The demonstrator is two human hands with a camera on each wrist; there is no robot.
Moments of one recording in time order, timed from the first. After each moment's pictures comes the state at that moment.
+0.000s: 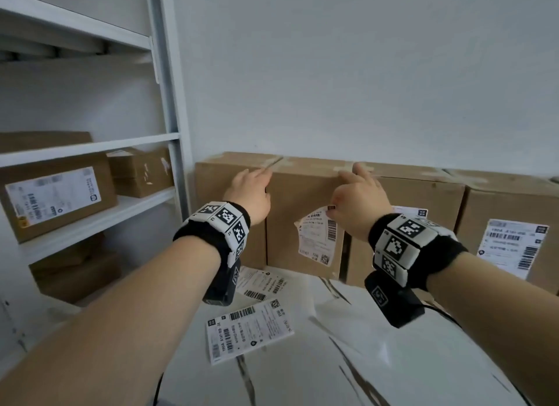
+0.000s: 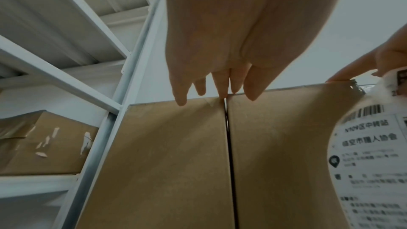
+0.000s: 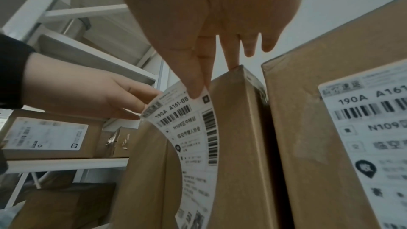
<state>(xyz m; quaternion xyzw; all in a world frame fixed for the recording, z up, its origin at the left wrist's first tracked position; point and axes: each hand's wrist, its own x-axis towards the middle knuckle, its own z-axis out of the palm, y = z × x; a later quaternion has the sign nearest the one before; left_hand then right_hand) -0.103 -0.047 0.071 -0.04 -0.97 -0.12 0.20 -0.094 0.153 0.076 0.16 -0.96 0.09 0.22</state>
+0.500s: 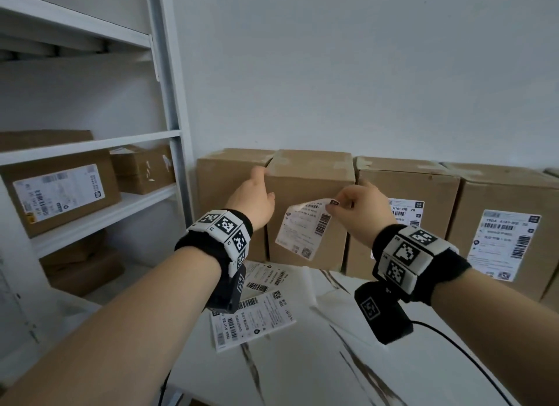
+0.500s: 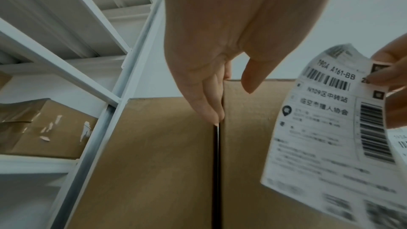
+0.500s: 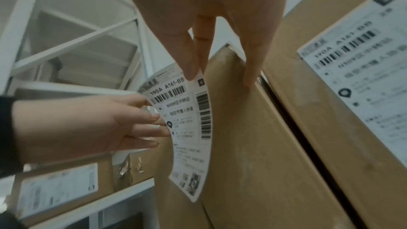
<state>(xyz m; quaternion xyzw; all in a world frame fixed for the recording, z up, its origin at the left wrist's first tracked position) -0.070 -0.034 0.067 -0.01 -0.94 -0.26 0.21 -0.065 0.155 0.057 0.11 -0.90 0.37 0.21</state>
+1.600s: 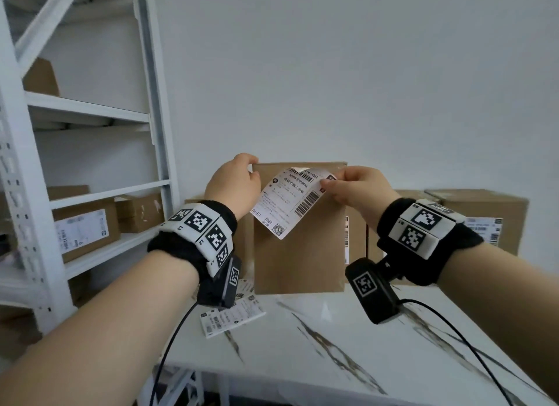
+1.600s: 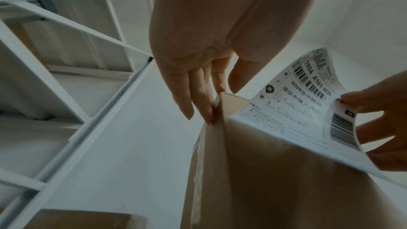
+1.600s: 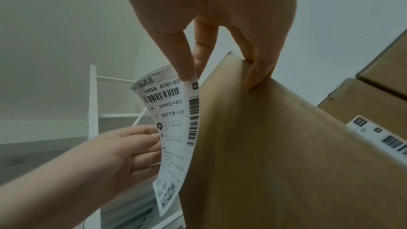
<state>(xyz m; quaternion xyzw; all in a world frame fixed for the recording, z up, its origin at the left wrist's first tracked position) 0.088 0.018 0.158 -0.08 -0.89 -0.30 0.34 0.097 0.218 0.143 0.14 -0.76 0.60 0.21</state>
